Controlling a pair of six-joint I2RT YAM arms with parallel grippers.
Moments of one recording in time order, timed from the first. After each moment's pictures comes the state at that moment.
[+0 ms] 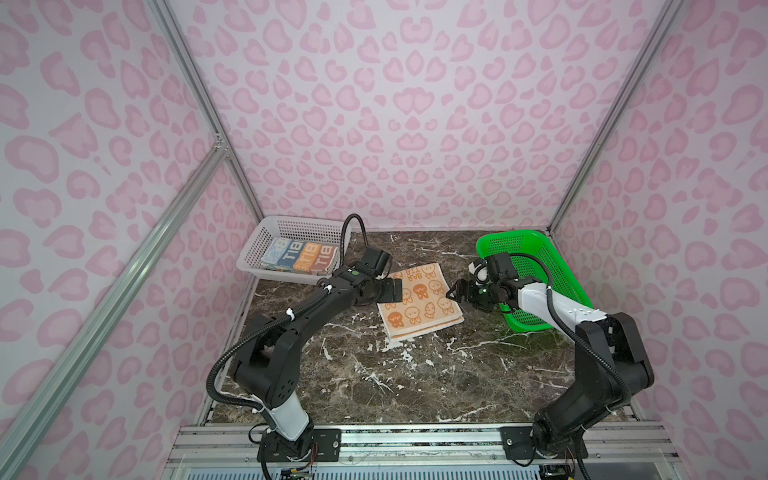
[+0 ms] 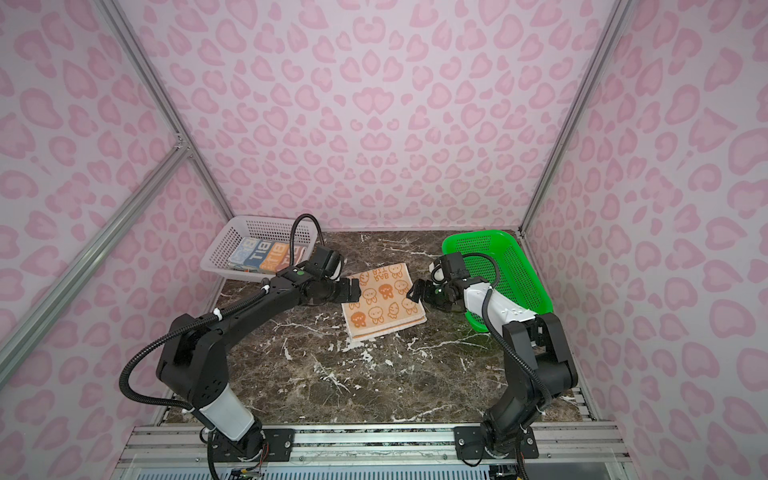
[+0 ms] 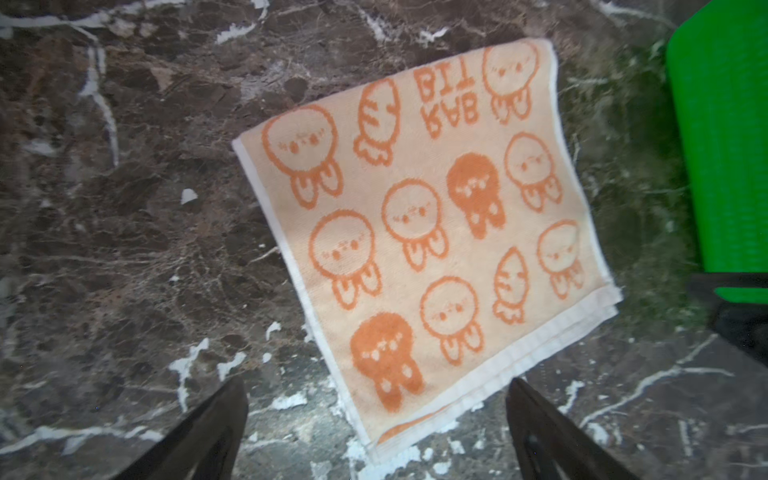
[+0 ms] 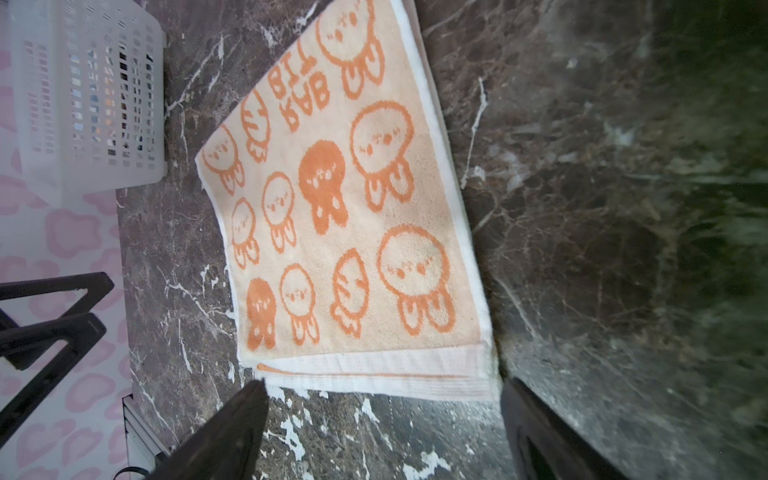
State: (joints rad) left arm -0.53 1.71 1.31 -0.59 0.06 -0.52; right arm 0.27 1.66 1.06 -0.40 -0.44 0.50
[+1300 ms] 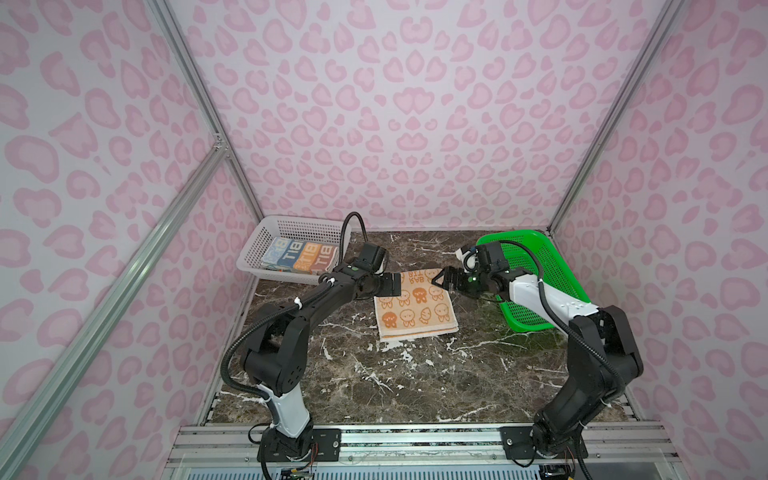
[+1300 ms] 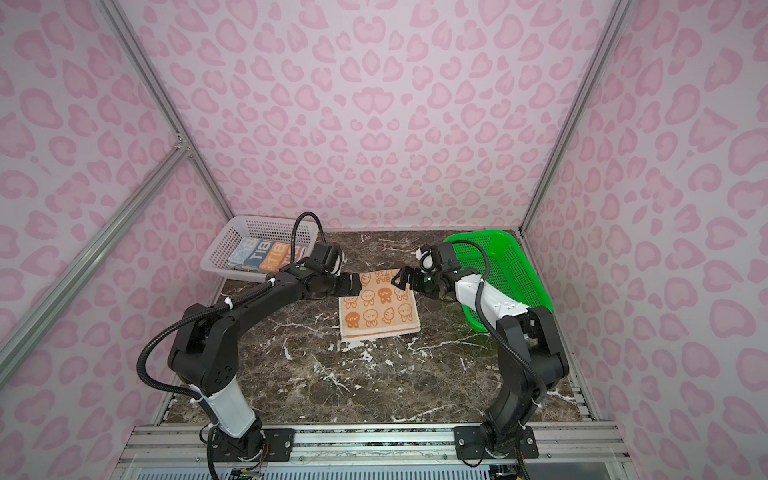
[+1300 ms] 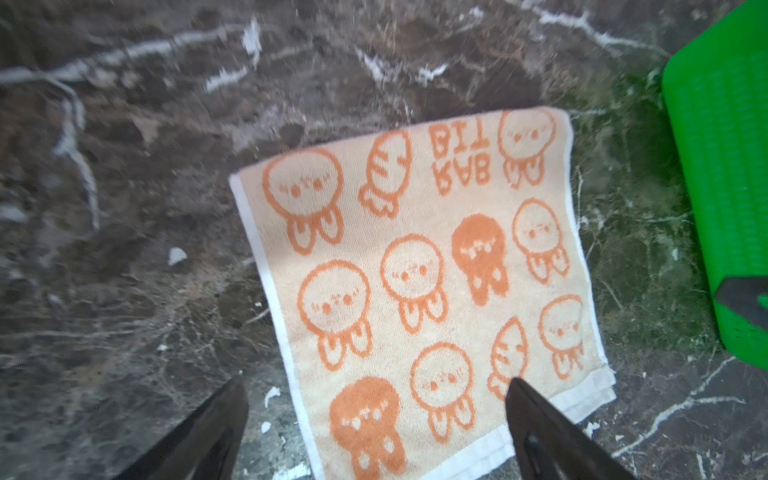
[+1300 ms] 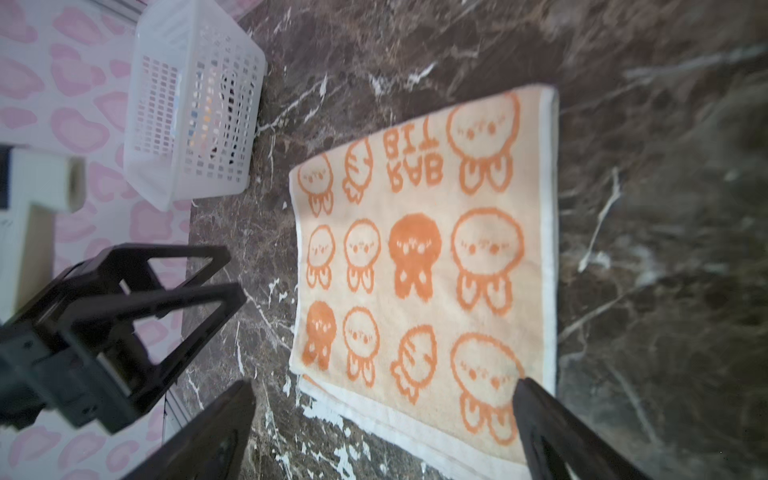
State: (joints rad) left arm -0.48 1.75 1.32 -0.52 0.03 -0.40; right arm 0.31 1.76 1.26 -0.37 -0.47 0.50
